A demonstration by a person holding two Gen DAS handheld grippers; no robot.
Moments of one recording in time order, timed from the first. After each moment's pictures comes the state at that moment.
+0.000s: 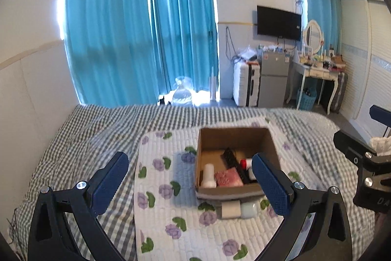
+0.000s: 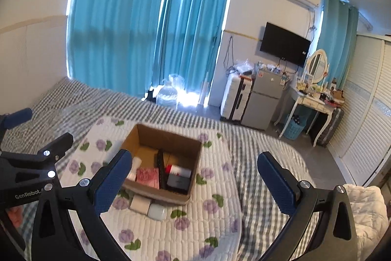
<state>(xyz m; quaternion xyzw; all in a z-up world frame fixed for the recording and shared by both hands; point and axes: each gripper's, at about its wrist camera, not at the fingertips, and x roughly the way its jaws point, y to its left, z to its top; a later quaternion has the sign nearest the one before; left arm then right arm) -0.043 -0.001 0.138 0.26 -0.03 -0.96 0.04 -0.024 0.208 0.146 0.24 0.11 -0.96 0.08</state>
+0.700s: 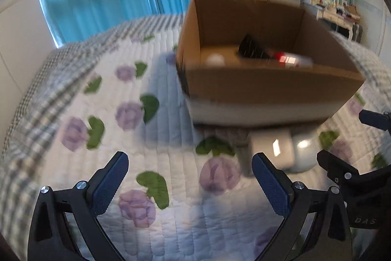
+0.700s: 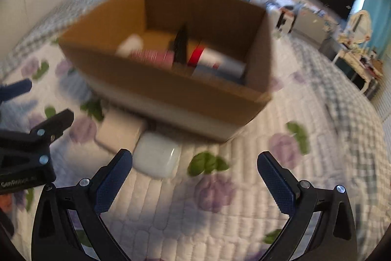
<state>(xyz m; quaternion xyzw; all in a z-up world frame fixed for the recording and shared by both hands) -0.132 -0.002 -0.103 0.42 -0.06 -0.91 0.05 -0.138 0.186 -0.133 0.42 0.15 -0.88 0.15</state>
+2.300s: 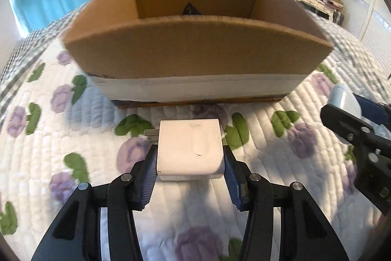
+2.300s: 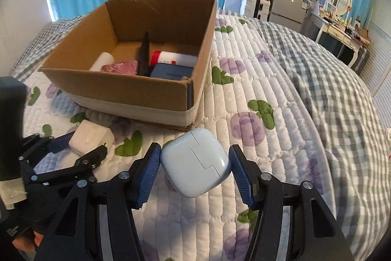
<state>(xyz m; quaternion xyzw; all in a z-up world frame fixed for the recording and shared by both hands) -0.125 0.062 -0.111 0.47 -0.03 -0.88 -0.03 -0.120 0.239 -0.101 0.42 0.07 -0.90 0.10</state>
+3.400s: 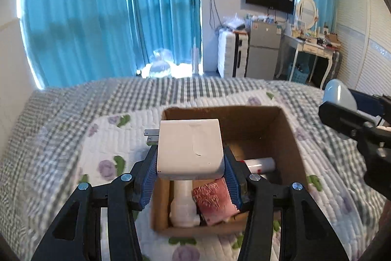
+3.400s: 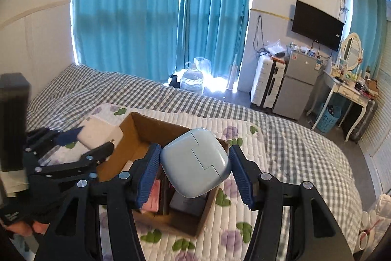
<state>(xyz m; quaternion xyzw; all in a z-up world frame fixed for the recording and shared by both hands) -0.230 0.029 0.013 0.34 -0.03 -0.94 -0.02 -0.195 0.198 0.053 0.29 0.09 -0.94 0.17</state>
